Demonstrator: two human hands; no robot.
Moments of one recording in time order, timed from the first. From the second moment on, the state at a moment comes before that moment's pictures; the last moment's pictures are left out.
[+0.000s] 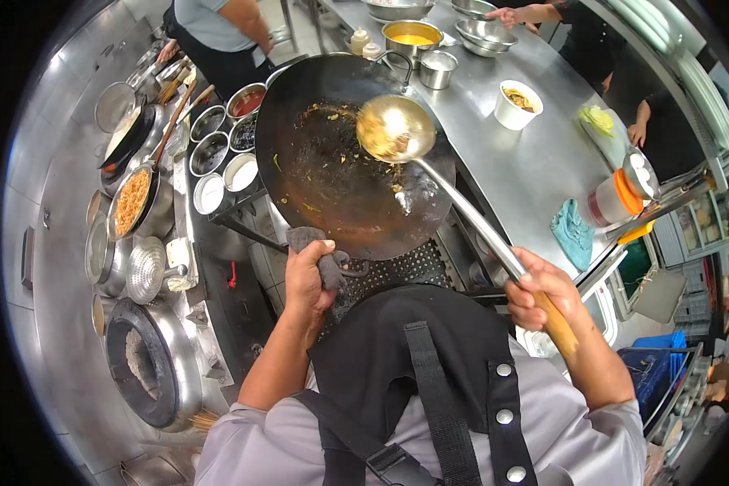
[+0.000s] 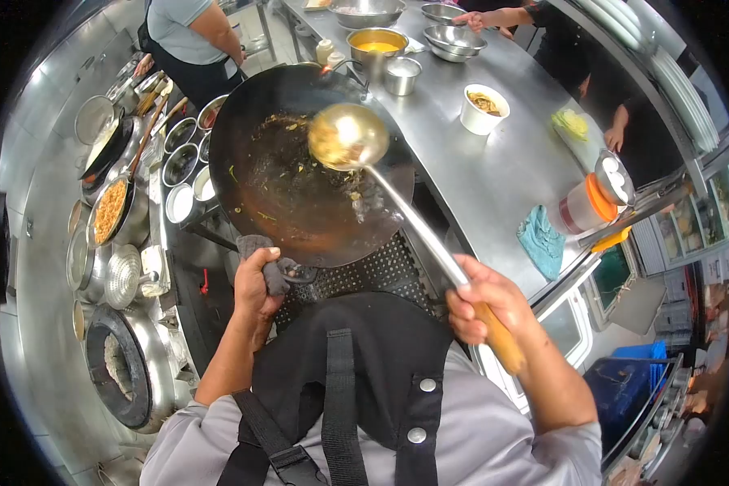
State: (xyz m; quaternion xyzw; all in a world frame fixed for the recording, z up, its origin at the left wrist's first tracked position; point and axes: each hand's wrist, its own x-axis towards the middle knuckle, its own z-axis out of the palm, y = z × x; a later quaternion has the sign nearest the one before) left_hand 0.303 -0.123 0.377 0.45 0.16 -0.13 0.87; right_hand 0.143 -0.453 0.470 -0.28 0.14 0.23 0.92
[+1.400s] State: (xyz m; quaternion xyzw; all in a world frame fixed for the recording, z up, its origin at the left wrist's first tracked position) left_hand 0.308 -0.157 0.399 0.51 0.11 -0.12 0.85; right_hand 0.138 -0.415 0.548 -0.48 0.19 0.32 0.80
